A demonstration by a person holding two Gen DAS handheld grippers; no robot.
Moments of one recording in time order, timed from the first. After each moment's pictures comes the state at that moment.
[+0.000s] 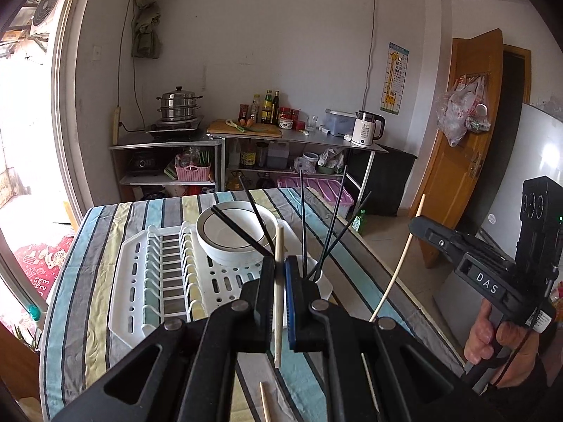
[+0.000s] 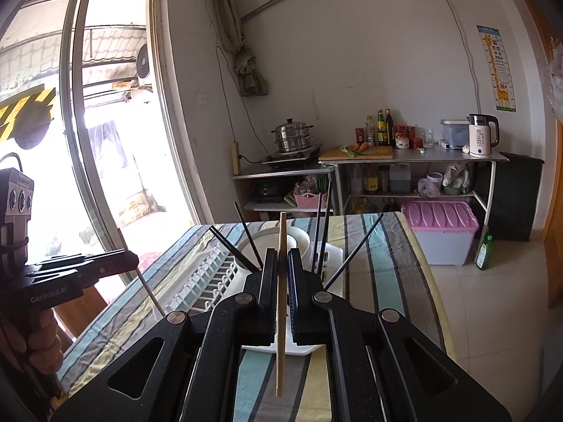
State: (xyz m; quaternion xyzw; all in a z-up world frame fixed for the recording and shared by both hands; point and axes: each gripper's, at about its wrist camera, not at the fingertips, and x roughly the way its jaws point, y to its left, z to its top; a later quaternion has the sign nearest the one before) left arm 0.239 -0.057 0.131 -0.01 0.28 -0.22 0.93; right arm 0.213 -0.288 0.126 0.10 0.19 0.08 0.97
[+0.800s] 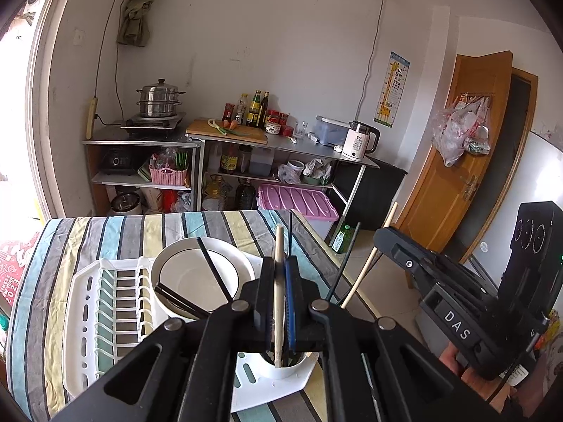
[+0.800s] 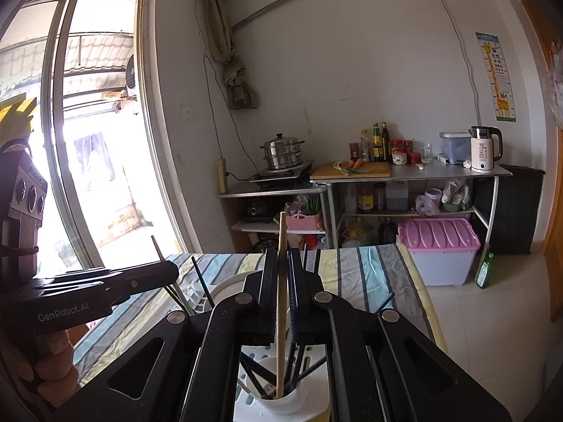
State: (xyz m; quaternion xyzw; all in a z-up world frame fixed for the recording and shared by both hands) left arm 0.335 -0.100 0.134 -0.05 0.28 -0.25 0.92; right arm 0.303 -0.294 0.127 0.10 0.17 0.07 0.98
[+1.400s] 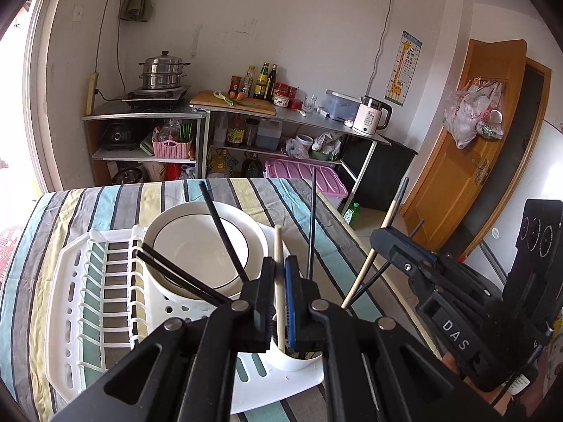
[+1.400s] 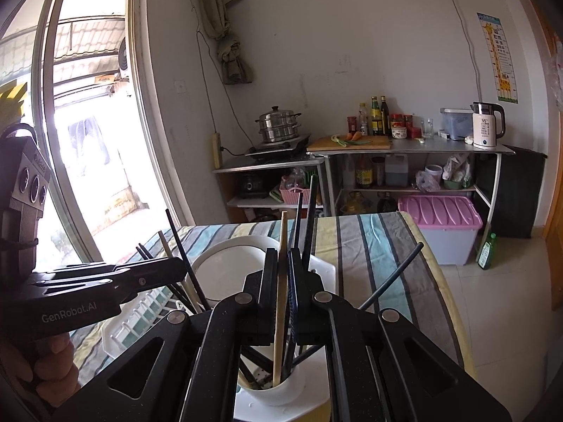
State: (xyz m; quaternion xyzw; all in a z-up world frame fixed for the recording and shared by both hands) left arm 0.357 -0.109 0.088 -0.04 0.33 -0.24 0.91; right arm 0.317 -0.293 0.081 0.10 0.21 0.06 0.97
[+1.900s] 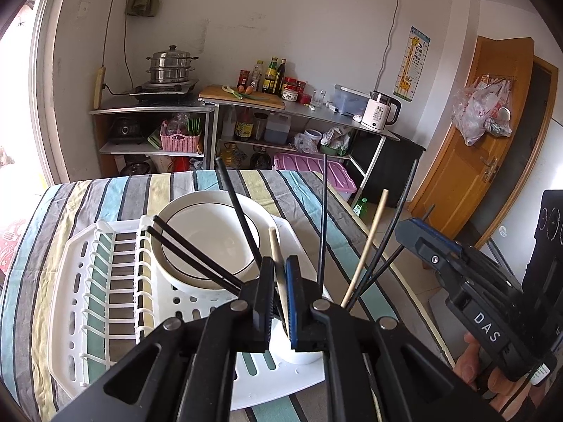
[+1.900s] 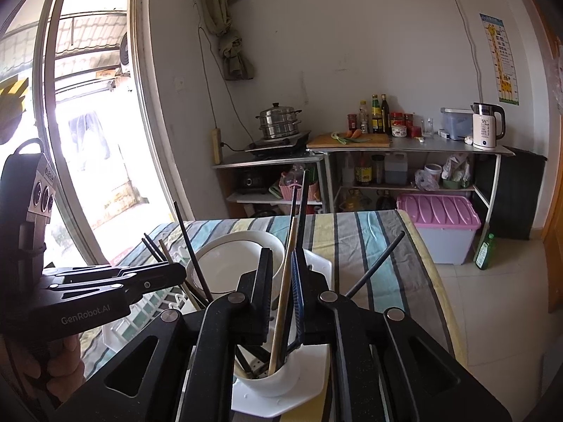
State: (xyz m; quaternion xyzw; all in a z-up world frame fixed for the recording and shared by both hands) left arm 0.356 -0.104 0.080 -0.03 0.34 -0.22 0.91; right arm 0.314 -0.298 0.083 0.09 0.22 0.07 0.97
